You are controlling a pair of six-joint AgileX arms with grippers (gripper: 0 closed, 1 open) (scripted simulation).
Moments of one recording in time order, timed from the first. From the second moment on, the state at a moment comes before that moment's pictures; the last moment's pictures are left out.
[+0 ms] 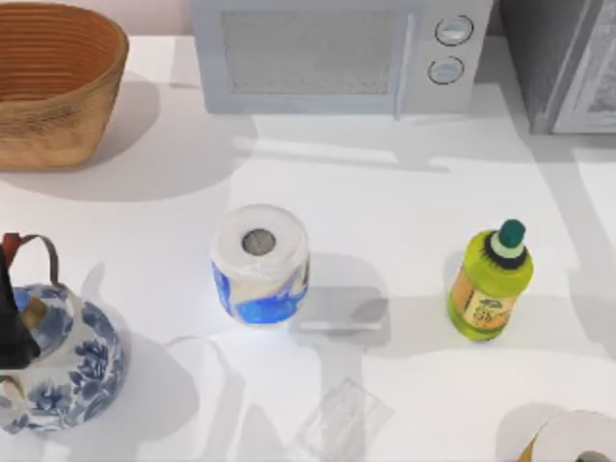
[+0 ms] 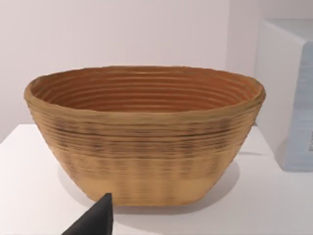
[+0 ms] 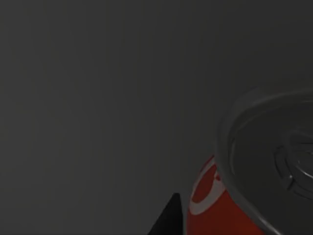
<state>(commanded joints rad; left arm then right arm) 0.00 0.00 0.00 0.00 0.00 0.00 0.12 2.01 2.67 -0.65 0.12 0.02</state>
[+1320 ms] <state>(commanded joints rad) 0.00 0.00 0.00 0.00 0.00 0.00 0.10 2.09 2.77 -0.68 0.12 0.02</state>
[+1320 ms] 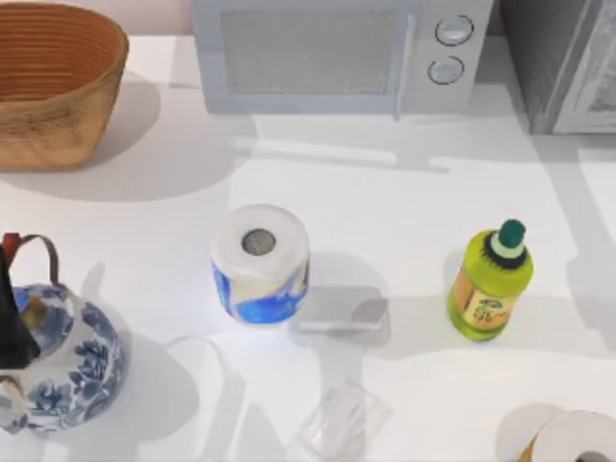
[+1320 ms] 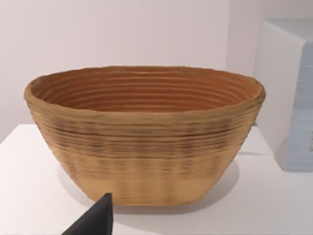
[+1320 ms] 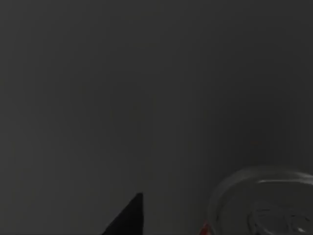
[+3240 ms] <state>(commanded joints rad) 0.00 0.00 0.00 0.00 0.00 0.00 0.04 0.36 0.47 -0.08 -0.04 -0.03</state>
